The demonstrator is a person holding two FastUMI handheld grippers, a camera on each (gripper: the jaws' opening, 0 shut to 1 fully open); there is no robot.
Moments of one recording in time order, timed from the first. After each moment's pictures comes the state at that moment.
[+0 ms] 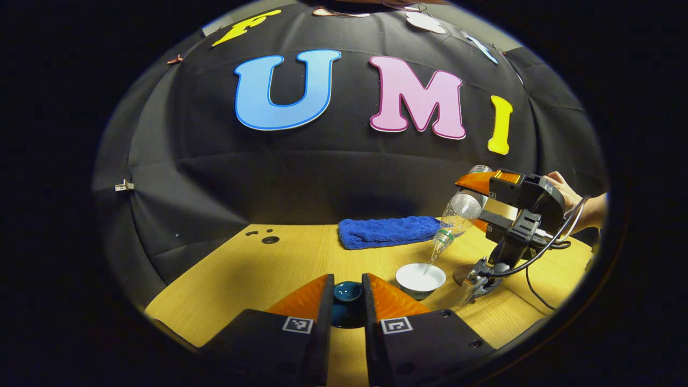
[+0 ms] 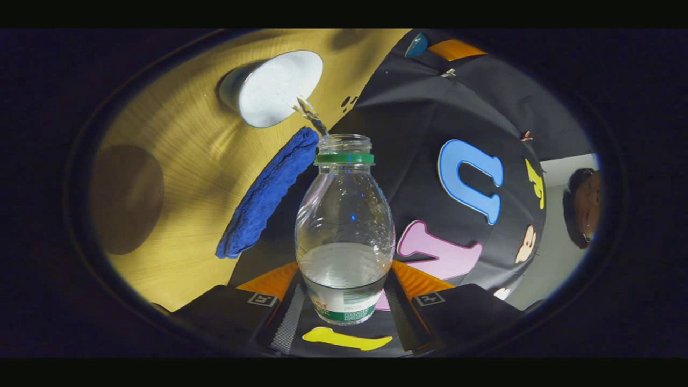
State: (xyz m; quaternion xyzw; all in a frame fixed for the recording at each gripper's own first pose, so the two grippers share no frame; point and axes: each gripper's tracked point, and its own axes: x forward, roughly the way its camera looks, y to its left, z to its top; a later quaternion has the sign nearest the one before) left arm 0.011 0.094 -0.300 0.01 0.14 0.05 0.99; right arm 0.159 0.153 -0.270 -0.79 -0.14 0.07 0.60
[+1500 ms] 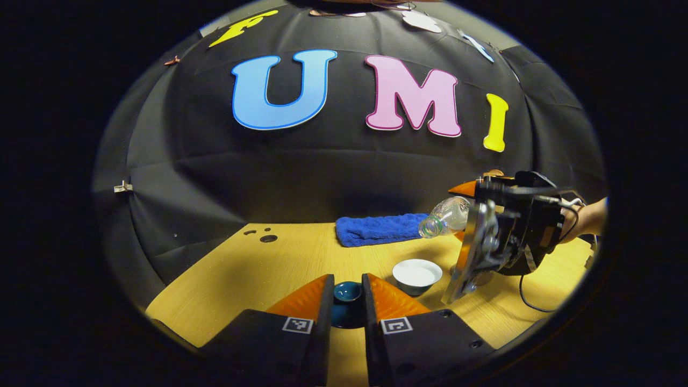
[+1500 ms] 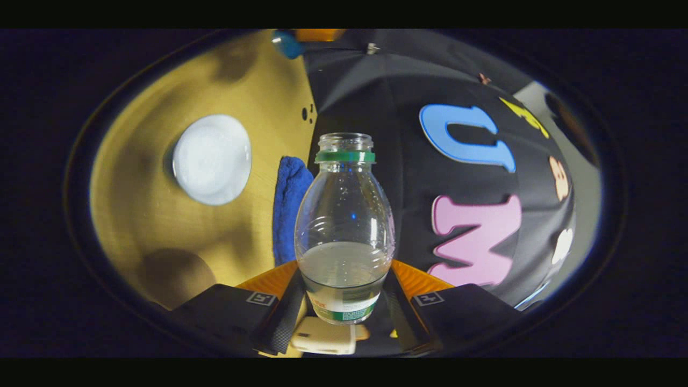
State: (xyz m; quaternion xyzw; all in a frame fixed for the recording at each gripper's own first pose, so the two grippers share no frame) left arm 0.006 0.092 -0.302 0.02 0.14 0.05 0.99; right arm 0.144 0.169 -0.304 -0.58 -0.02 0.15 0.80
